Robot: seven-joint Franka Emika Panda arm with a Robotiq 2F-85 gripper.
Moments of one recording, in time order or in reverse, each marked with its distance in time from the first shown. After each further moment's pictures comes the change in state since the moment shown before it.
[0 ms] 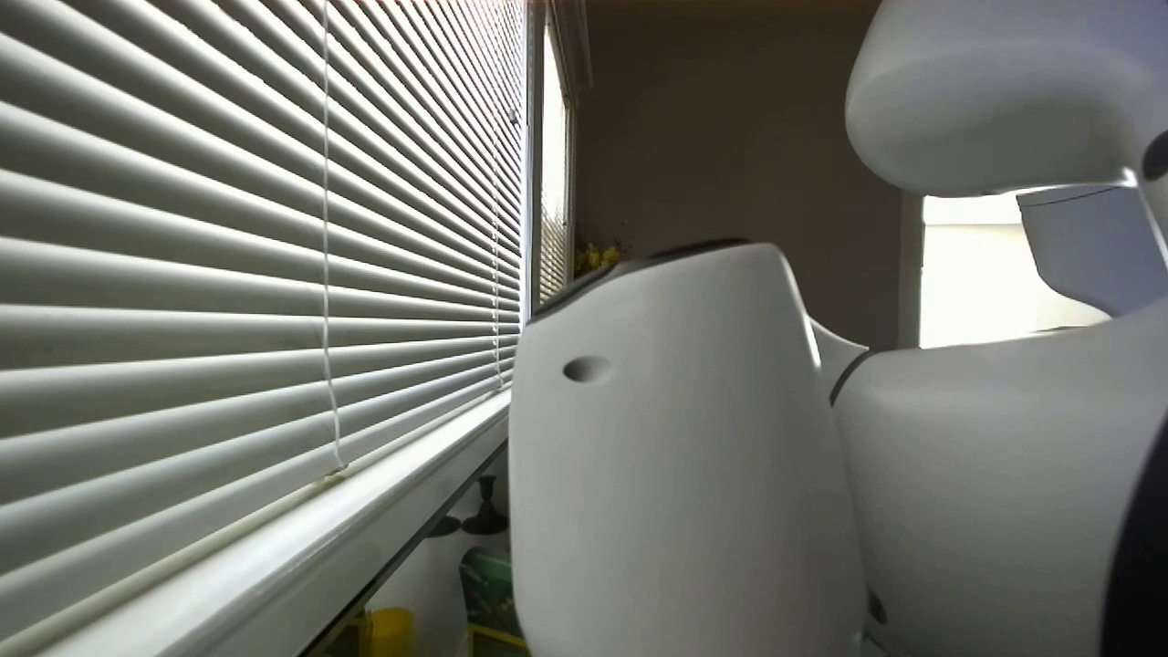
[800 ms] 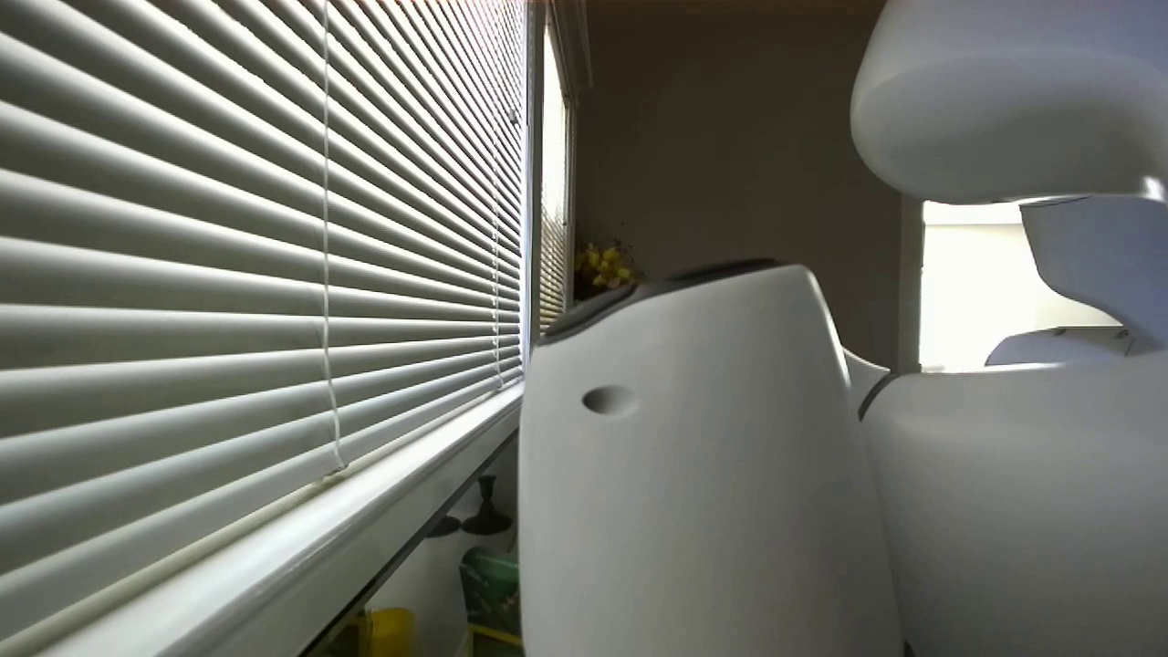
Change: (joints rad) arm 0.027 0.017 -0.015 0.005 -0.006 0.028 0.018
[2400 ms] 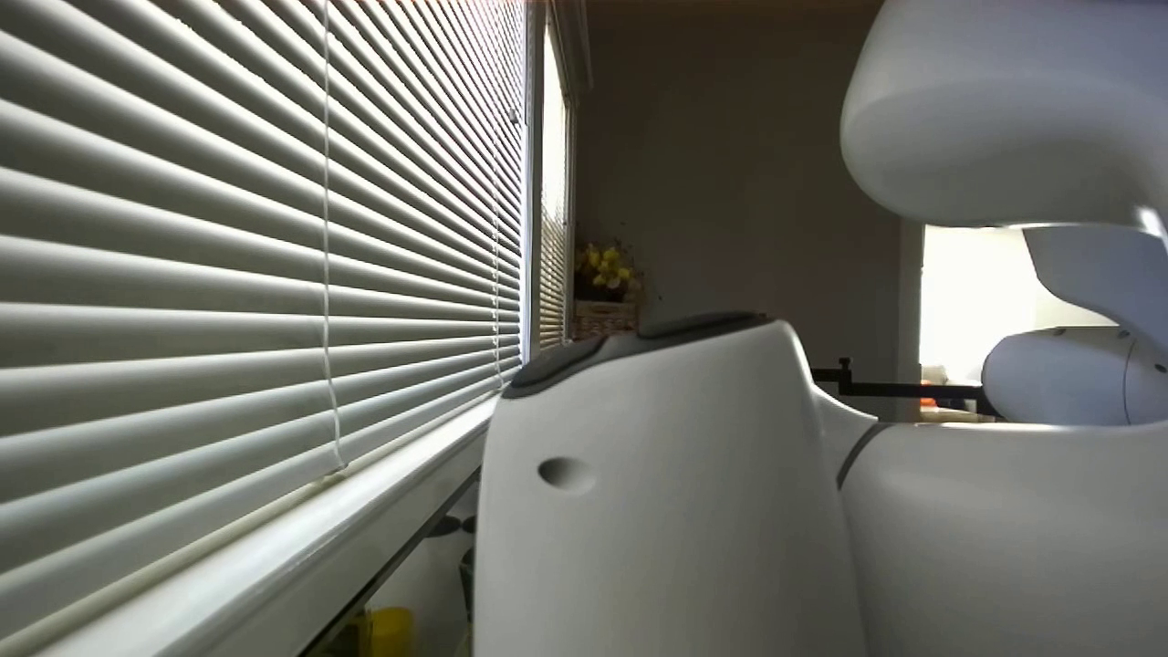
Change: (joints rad) arm 0.038 0.057 -0.036 0.050 -0.004 0.033 0.041
